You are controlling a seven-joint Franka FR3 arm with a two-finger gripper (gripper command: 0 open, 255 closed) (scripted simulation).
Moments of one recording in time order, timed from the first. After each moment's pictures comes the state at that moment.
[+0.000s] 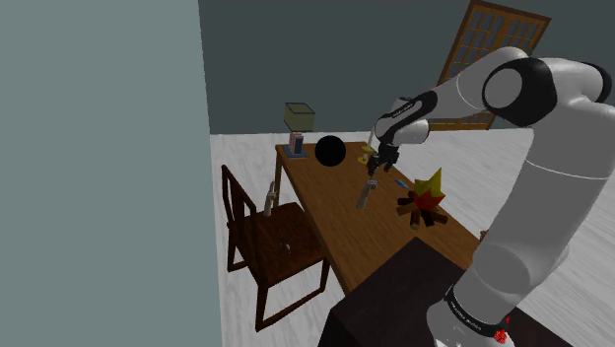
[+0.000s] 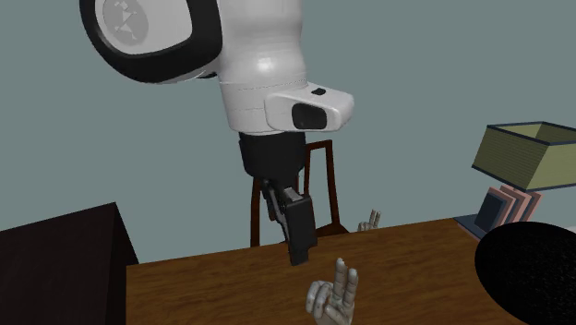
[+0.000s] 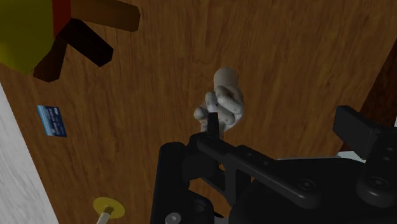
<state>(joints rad) -0.18 0.18 -0.31 -2.21 0.07 2.49 -0.33</state>
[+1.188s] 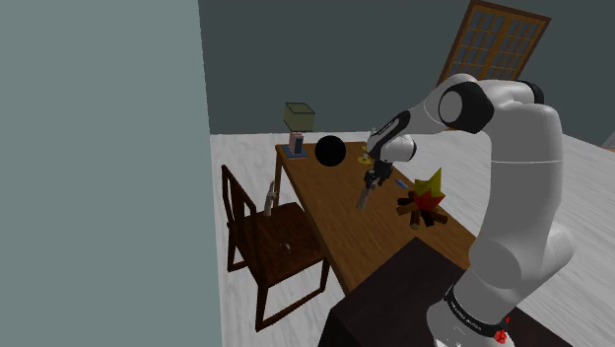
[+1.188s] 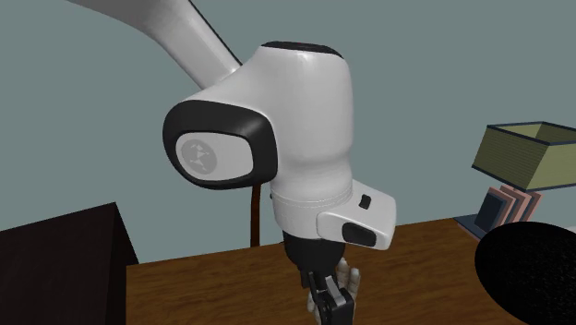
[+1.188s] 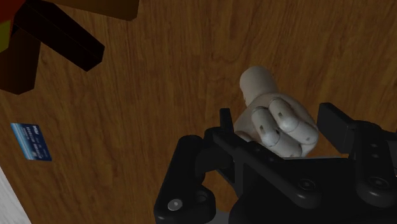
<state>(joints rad) -0.29 0.50 -0.25 -2.04 0.23 2.61 -0.46</state>
